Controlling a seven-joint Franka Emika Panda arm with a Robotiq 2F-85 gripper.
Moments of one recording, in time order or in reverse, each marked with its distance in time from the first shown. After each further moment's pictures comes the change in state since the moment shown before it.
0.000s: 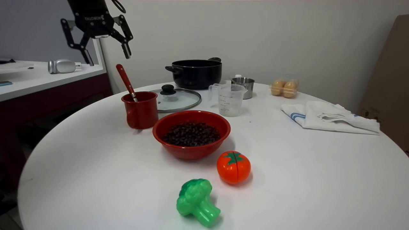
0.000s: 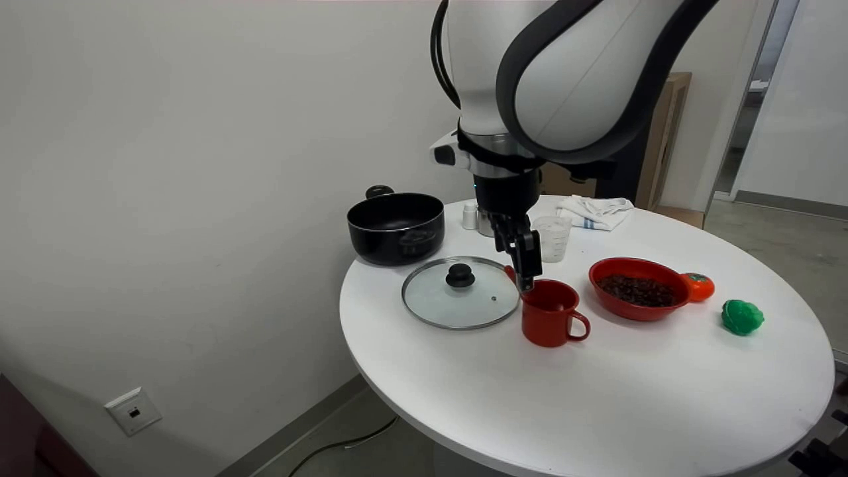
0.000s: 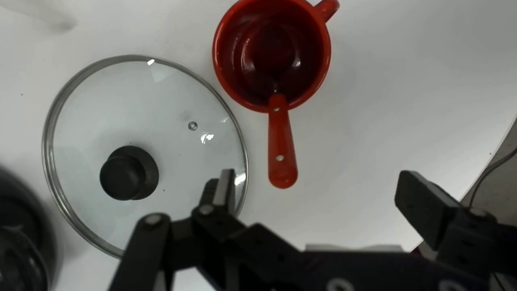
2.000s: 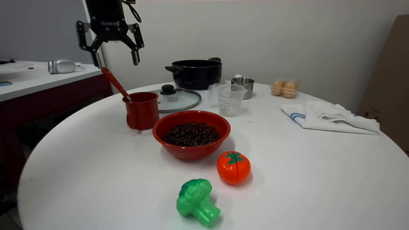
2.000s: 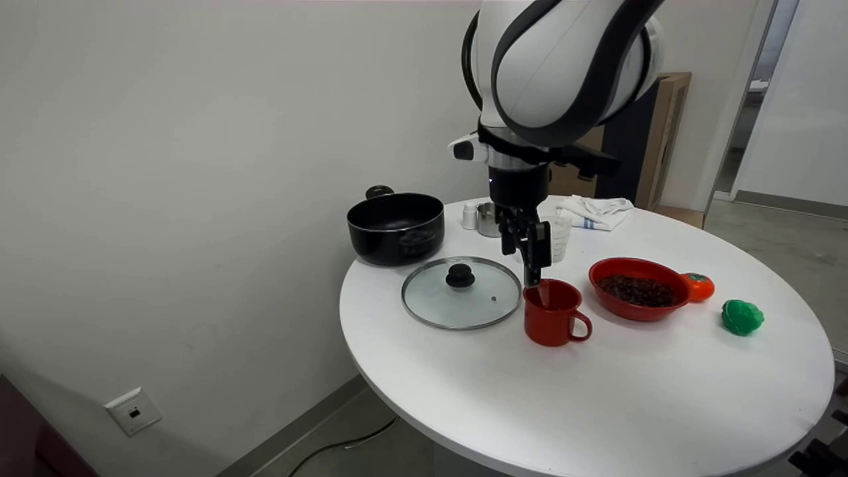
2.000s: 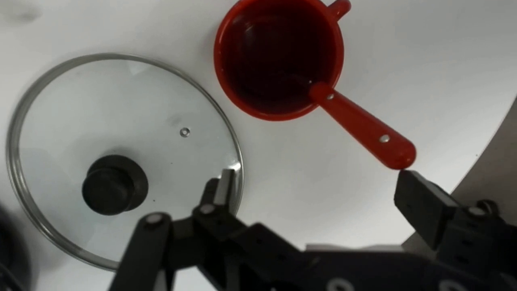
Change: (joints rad) arm -0.086 0.048 0.009 0.043 0.217 -0.012 -0.280
